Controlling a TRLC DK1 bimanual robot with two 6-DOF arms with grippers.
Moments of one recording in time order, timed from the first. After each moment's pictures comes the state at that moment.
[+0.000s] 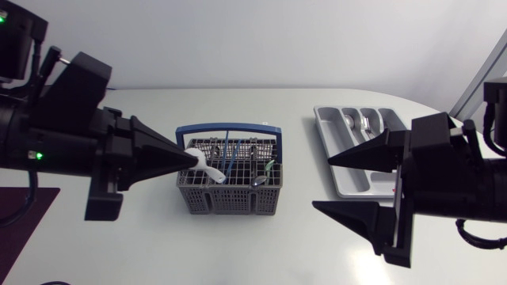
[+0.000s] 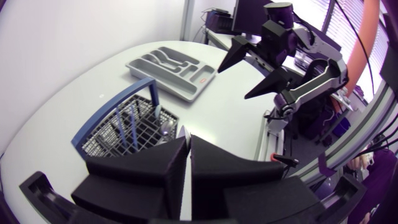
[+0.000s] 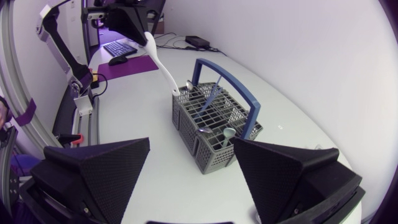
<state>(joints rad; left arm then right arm) -0.50 1.03 1.02 -0.72 0.58 0.28 0.47 0.79 0.71 -0.51 -0.49 -0.40</state>
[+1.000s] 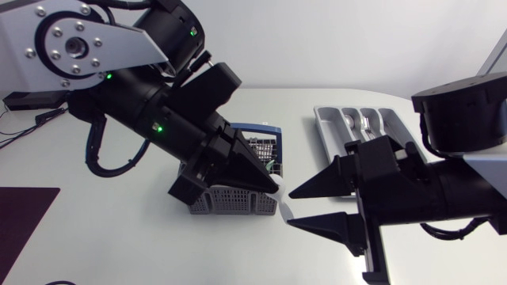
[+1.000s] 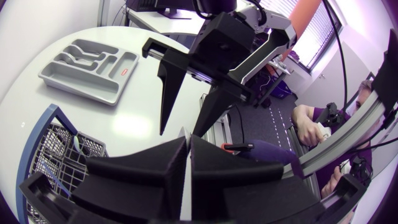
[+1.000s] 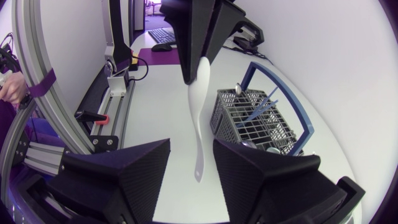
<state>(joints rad) -0.66 1.51 1.34 -0.92 0.89 0.54 0.57 0.96 0.72 -0.47 -0.64 -0.57</state>
